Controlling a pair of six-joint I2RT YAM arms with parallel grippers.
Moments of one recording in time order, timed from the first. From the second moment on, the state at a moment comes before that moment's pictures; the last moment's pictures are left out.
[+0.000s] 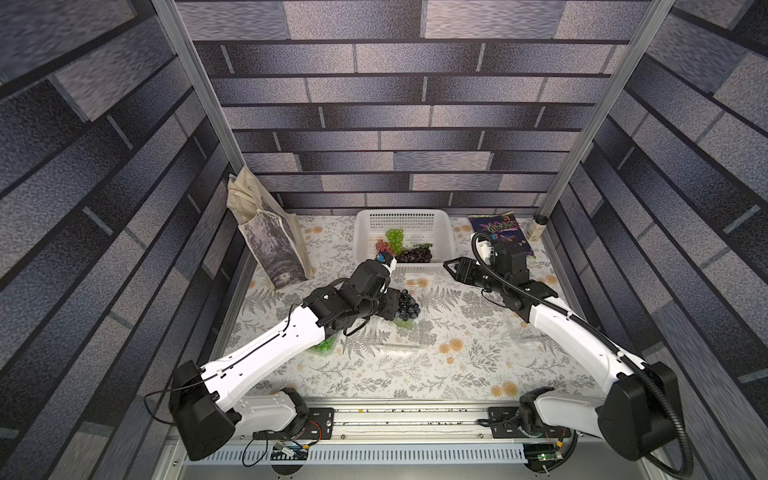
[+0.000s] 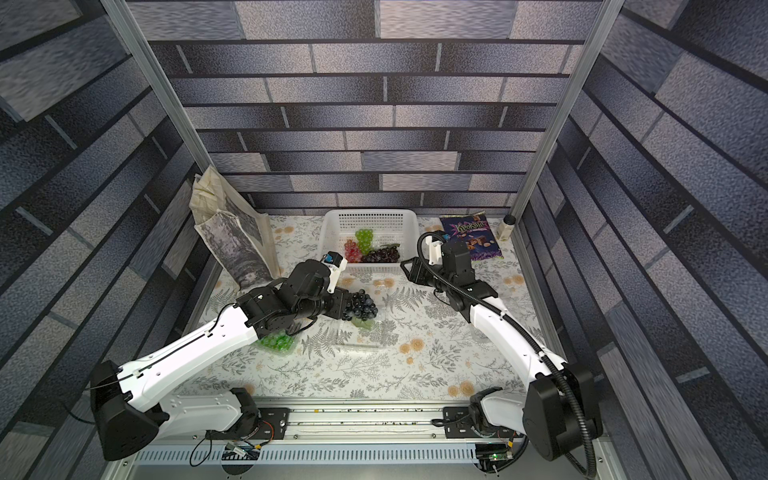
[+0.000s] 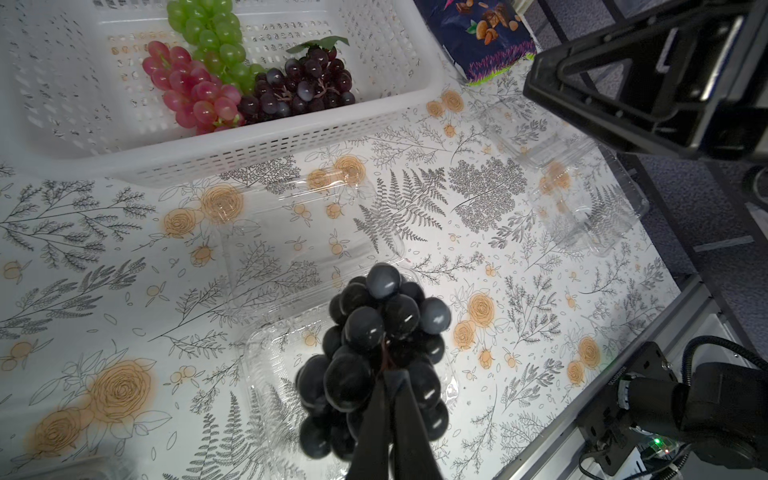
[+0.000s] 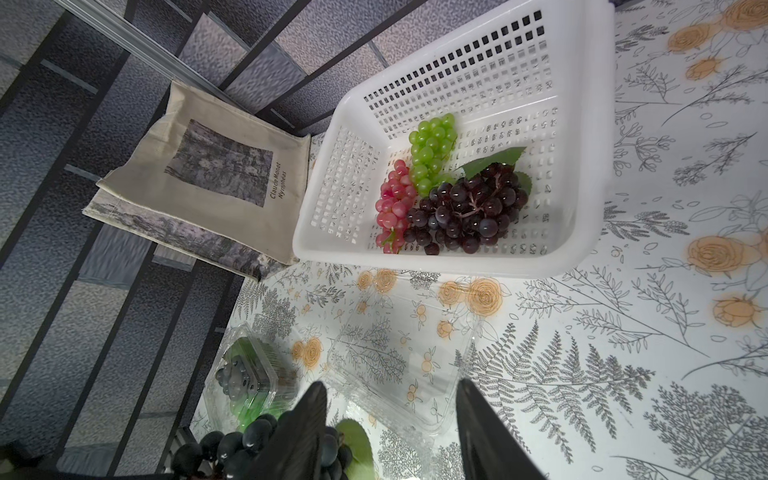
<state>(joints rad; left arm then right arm) -0.81 1.23 1.10 -0.60 0.02 -0.44 0.36 1.25 0.90 -0.16 -0.37 0.56</state>
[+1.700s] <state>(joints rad) -0.84 1.29 0.82 -0.32 0.09 -0.57 0.38 1.24 0.85 -0.12 -0.38 0.58</state>
